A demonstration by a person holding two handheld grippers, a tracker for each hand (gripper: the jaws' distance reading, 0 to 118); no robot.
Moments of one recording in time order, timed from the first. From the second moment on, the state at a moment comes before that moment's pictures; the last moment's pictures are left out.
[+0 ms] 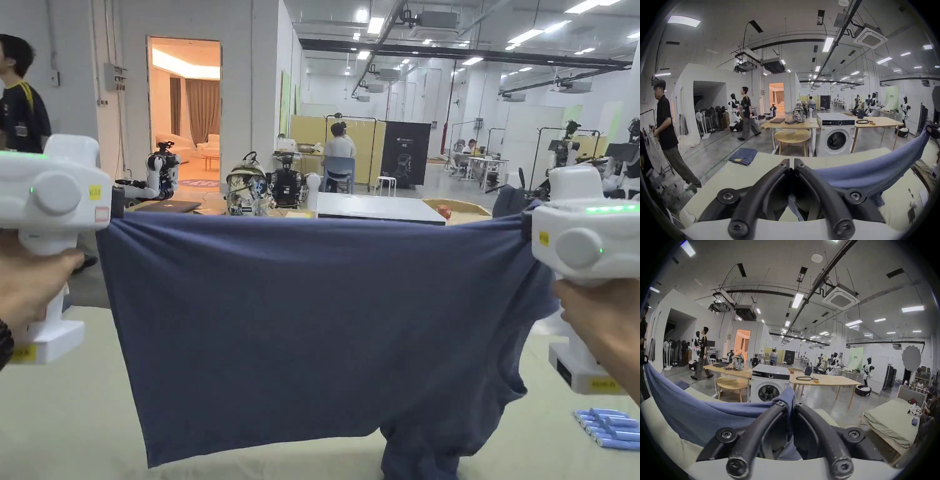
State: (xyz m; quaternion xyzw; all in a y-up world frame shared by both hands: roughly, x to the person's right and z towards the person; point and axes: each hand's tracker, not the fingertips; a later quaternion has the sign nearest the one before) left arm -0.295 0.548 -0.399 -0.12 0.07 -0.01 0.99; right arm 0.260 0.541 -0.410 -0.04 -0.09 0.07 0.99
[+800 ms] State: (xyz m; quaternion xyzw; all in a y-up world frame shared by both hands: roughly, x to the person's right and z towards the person) left arm -0.305 0.369 -0.169 -0.21 0.03 0.04 0.98; right arm 0.255 0.360 -0.163 -0.18 -0.06 0.07 0.98
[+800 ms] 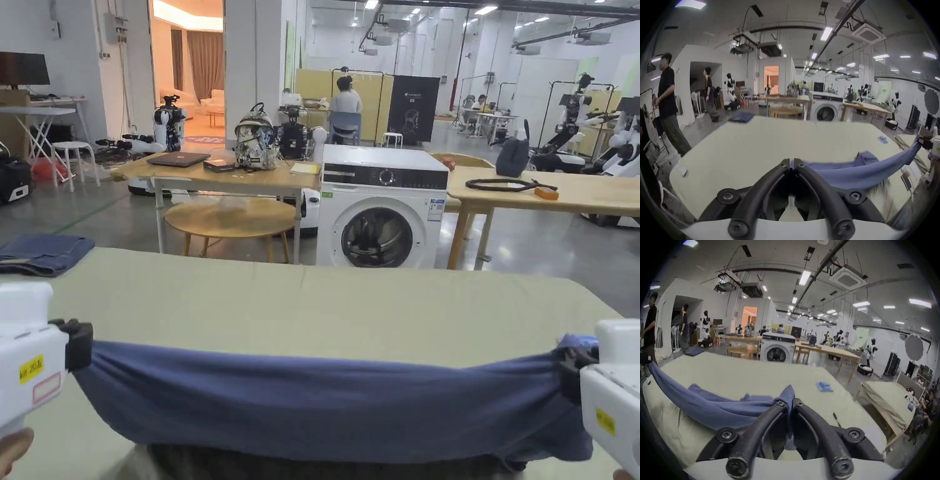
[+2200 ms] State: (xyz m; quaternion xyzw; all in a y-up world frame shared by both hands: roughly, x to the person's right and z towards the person) left arm -0.265 0.239 -0.152 -0.30 0.00 0.05 0.95; right arm 0.217 0.237 -0.140 -0.25 -0.04 0.01 0.97
